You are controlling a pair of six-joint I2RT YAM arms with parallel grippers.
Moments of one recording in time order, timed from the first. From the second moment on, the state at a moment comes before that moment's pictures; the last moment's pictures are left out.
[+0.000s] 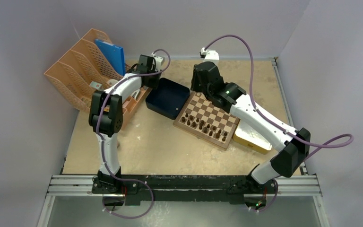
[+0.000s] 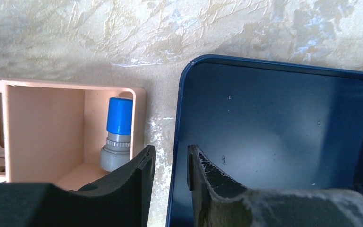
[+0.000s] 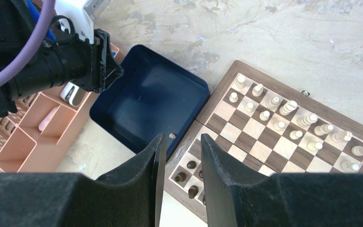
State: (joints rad) left arm -0.27 2.08 1.64 -0.38 0.05 0.09; right arm 0.74 1.52 1.51 -0.50 0.45 0.48
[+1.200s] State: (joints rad) left arm -0.27 2.10 2.05 -1.00 -0.23 -0.76; right arm 0.72 1.42 1.49 -0.49 0.48 0.48
